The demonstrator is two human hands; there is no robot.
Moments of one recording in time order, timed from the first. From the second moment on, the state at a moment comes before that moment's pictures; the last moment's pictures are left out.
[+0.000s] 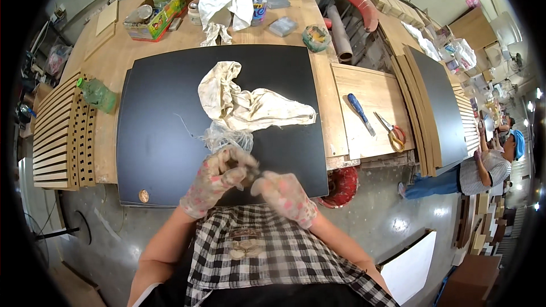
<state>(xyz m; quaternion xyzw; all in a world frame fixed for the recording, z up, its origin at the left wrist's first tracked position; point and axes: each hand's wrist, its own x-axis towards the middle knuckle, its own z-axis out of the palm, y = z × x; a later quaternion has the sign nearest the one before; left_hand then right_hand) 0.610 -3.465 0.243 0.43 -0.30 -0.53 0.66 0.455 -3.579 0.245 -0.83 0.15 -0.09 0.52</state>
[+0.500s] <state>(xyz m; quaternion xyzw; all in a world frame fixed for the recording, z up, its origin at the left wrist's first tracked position) 0.555 -3.525 0.255 0.47 -0.22 -0.46 0.72 0.373 -3.756 0.169 -0.70 0.32 -0.21 0.60</state>
